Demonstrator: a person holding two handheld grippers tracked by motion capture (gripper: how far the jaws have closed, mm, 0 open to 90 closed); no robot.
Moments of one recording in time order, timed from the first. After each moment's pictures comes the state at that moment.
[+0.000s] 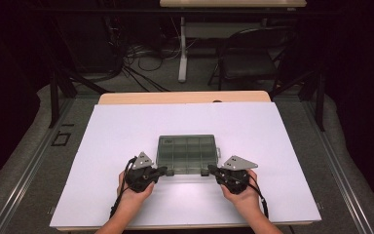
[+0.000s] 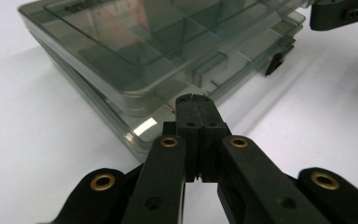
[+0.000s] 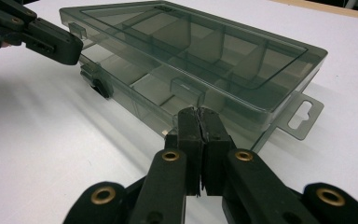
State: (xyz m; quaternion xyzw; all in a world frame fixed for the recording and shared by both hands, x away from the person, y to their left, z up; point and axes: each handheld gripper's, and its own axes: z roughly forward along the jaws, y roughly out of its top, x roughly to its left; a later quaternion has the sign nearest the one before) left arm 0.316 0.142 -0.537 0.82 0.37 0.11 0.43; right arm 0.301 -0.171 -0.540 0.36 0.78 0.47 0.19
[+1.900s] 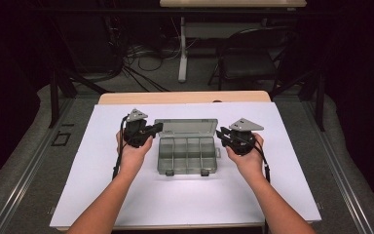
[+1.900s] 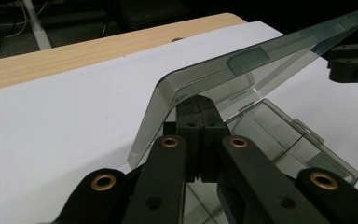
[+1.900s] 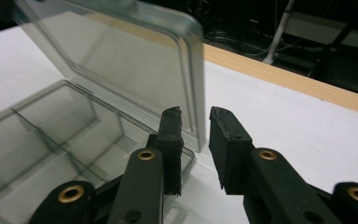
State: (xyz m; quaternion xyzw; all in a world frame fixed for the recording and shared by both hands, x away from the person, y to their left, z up) left arm 0.405 0.145 -0.465 0.76 0.42 0.15 0.47; right arm 0.386 -0.189 -0.489 0.40 0.75 0.46 0.27
